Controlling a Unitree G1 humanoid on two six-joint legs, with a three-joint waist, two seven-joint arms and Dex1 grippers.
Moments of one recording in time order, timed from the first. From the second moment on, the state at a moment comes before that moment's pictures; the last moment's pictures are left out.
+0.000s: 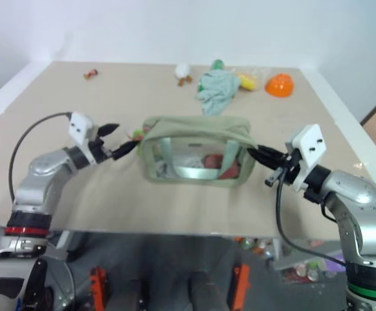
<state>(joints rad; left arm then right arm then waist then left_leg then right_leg) -0.62 0.46 0.05 0.31 -0.31 0.17 -0.78 -0.23 -0.76 -0.30 -0.33 0.48 0.49 0.80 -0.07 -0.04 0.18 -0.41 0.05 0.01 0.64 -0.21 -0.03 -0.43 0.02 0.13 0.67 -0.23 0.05</state>
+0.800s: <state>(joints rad) -0.70 0.41 0.04 0.44 -0.28 0.09 -0.88 -0.21 -0.77 -0.30 -0.33 0.47 0.47 0.80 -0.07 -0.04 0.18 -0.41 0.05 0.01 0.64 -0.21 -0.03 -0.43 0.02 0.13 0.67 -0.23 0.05</state>
